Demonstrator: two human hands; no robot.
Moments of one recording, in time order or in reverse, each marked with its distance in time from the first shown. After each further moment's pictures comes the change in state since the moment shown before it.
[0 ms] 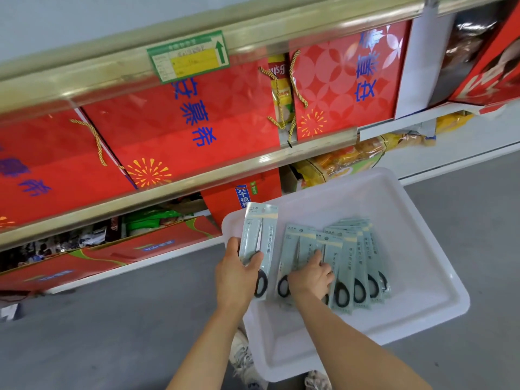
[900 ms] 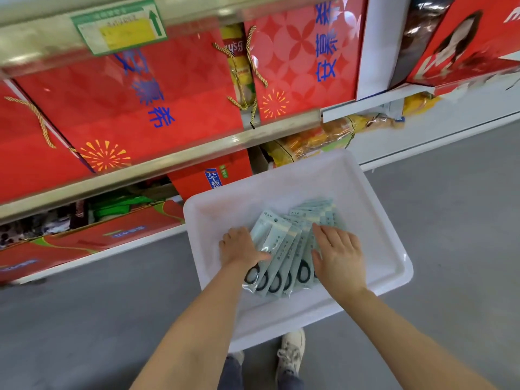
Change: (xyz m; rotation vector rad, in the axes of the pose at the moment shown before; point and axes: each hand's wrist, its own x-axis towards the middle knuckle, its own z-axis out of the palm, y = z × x) left_hand 0.040 -0.015 0.109 0.757 -0.318 -0.026; right_hand 0.016 0.091 -0.138 -0.379 0.538 -1.016
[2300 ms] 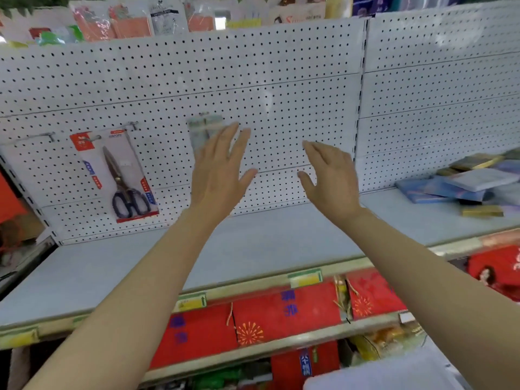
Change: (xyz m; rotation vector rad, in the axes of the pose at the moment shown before) left_hand -0.270 -0.094 -0.627 0.230 1.524 0.602; right_hand 0.356 -0.282 -0.431 0.180 0.877 -0.334
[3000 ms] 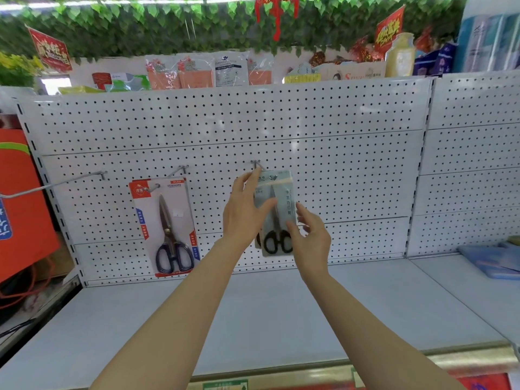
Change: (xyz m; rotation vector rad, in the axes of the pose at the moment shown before) left_hand 0.049 -0.120 0.051 -0.510 -0.037 -0.428; right_hand 0.047 -0.130 0.142 0.903 0.007 0.705
